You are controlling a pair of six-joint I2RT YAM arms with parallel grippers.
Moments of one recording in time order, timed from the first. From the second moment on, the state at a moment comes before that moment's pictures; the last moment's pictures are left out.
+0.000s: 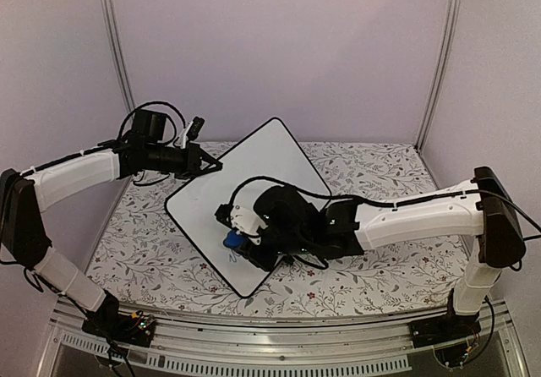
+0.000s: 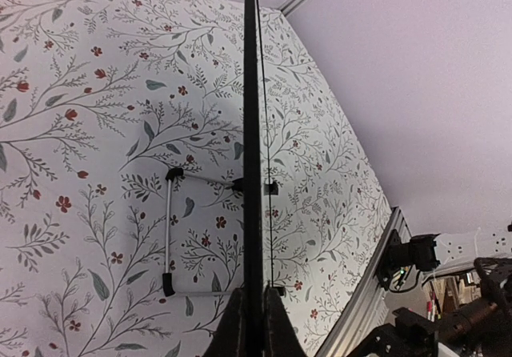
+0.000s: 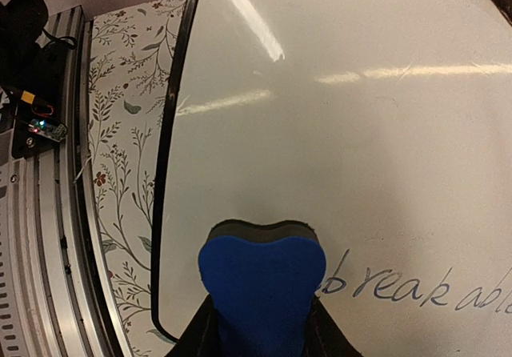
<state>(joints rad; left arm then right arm) -0.37 1.48 1.11 -0.24 0.65 -0.39 1.25 1.81 1.31 -0.15 0.13 -0.07</state>
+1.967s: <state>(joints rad) -0.37 1.48 1.11 -0.23 0.65 -0.37 1.31 1.99 1.43 -0.24 0.23 -0.01</state>
